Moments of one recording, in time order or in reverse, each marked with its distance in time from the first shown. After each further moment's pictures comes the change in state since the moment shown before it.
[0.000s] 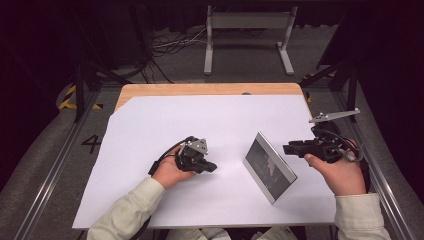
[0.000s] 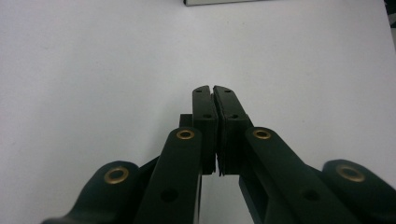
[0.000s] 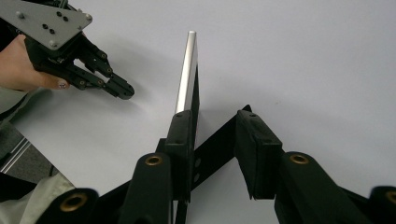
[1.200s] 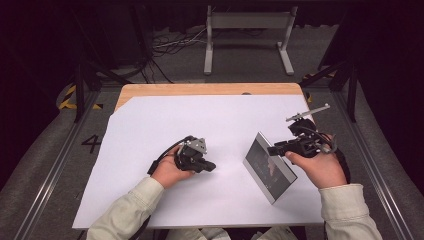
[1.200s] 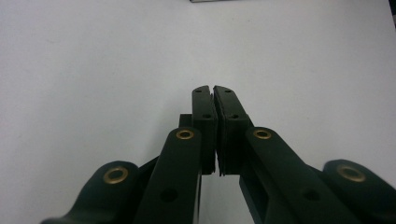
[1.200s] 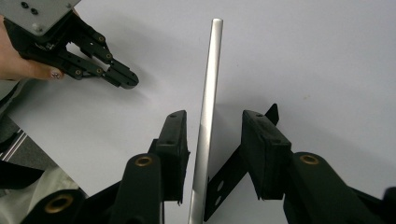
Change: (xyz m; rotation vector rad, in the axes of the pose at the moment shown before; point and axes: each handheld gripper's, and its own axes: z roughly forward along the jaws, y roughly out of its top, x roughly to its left) left arm 0.003 -0.002 -0.001 0.001 0.002 -0.012; right arm 0.013 0.017 0.040 0.126 0.019 0.012
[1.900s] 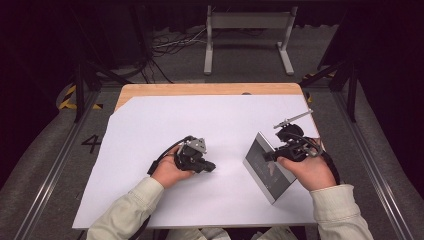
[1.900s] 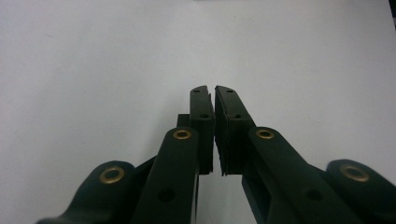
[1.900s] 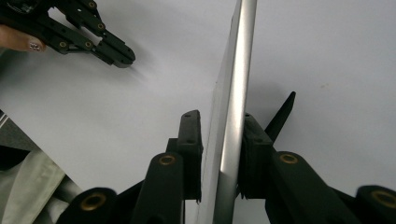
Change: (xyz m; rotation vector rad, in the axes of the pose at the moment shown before) left arm 0.002 -0.001 0.001 -0.003 -0.004 -0.014; right arm 0.010 -0.002 0.024 0.082 -0.018 -0.052
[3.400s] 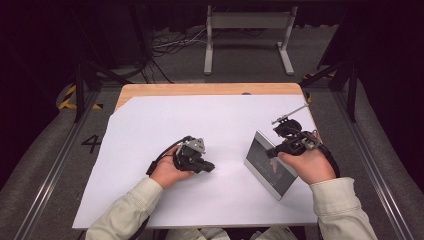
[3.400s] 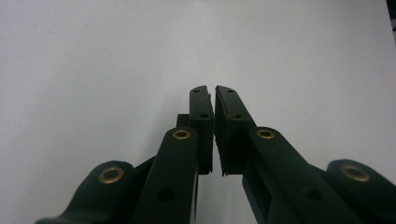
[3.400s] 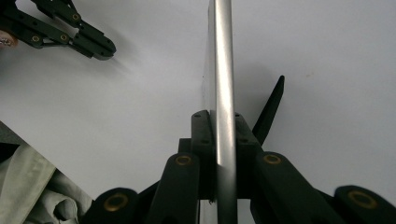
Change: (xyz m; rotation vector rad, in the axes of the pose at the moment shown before) left arm -0.001 -0.003 -0.005 0.000 0.006 -0.006; right arm -0.003 0.015 -0.002 0.090 -0.044 0.027
